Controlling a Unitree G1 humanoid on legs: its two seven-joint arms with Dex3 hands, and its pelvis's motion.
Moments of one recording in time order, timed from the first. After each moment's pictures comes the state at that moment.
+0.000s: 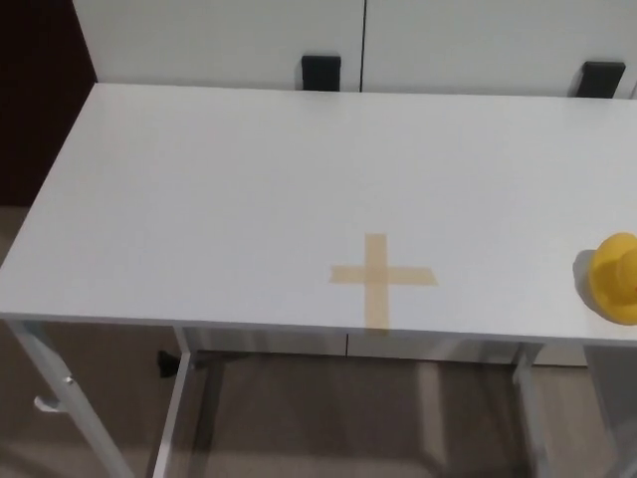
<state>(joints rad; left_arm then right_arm) -0.17 0.55 0.31 1.17 -0.02 -0.12 -0.06 0.09 -0.53 -0.57 0.82 0.13 -0.18 0.05</state>
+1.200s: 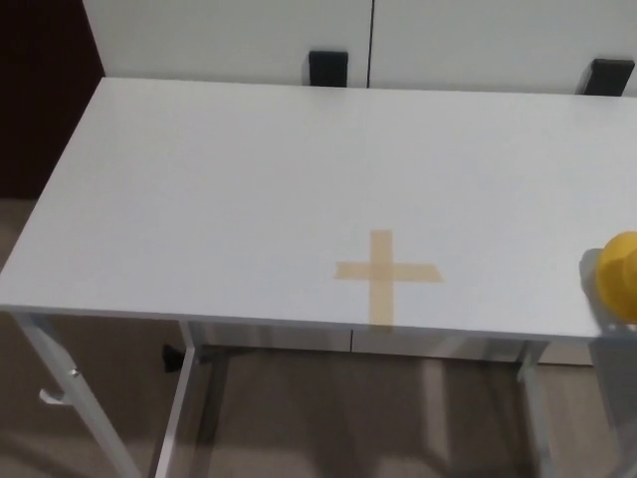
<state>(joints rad) -0.15 0.56 0.30 1.22 -0.02 -0.12 -0.09 -0.39 -0.56 -0.28 0.65 0.15 -0.06 0.09</state>
